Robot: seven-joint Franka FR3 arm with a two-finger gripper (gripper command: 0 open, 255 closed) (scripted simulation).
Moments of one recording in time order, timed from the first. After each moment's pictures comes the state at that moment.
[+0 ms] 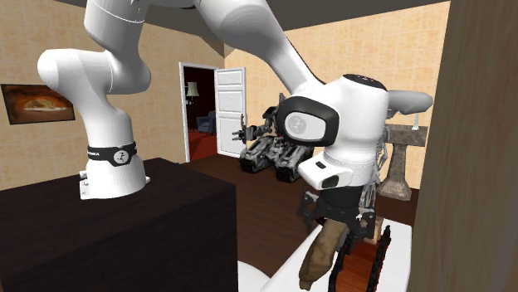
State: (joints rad) arm 0.09 0.76 0.24 -1.81 0.01 2.43 1.56
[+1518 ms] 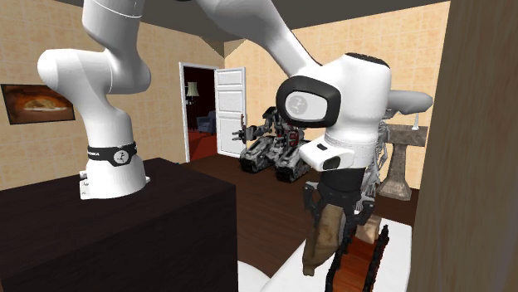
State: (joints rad) arm 0.08 0.69 0.25 -1.83 0.02 2.38 1.56
